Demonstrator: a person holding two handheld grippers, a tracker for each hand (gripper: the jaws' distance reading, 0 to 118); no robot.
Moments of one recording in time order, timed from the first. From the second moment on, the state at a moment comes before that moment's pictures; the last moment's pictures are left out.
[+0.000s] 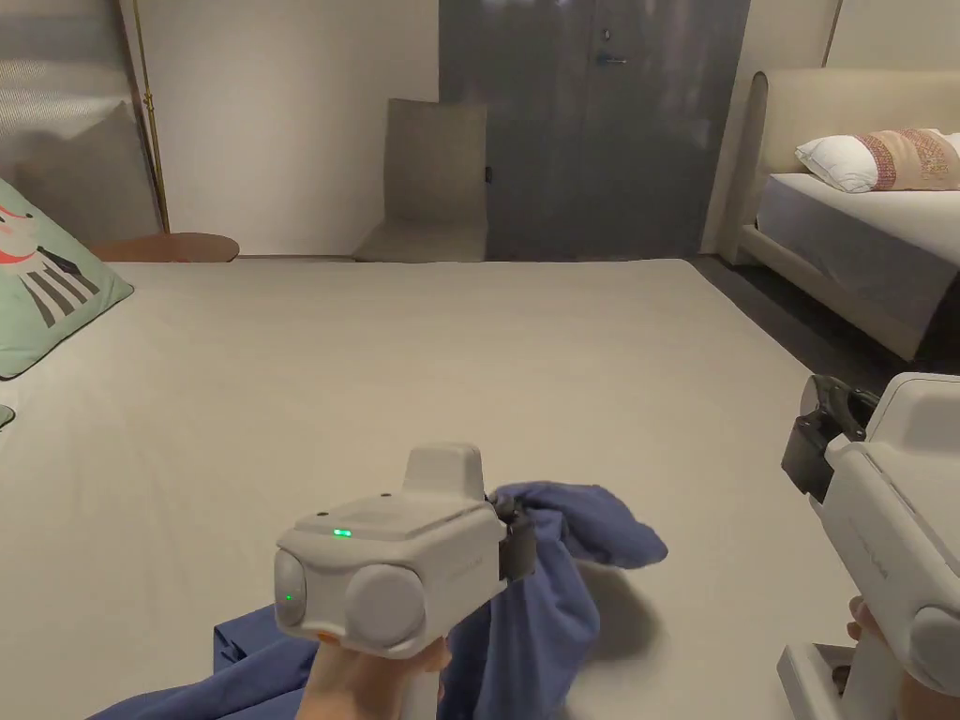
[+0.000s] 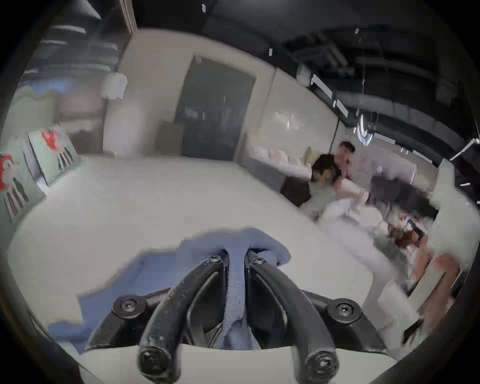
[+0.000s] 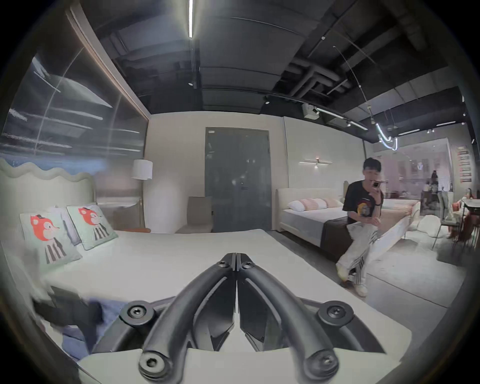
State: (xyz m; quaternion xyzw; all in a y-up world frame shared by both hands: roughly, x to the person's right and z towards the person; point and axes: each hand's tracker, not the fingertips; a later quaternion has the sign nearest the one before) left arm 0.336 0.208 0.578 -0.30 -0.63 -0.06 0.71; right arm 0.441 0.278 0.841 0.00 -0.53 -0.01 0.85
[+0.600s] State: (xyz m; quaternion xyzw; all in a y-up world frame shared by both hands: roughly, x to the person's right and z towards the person) left arm 0.290 0.172 0.563 -0.32 -0.60 -0.04 0.73; right arm 0.435 0.263 0.826 -0.02 -0.51 -0.01 0.86
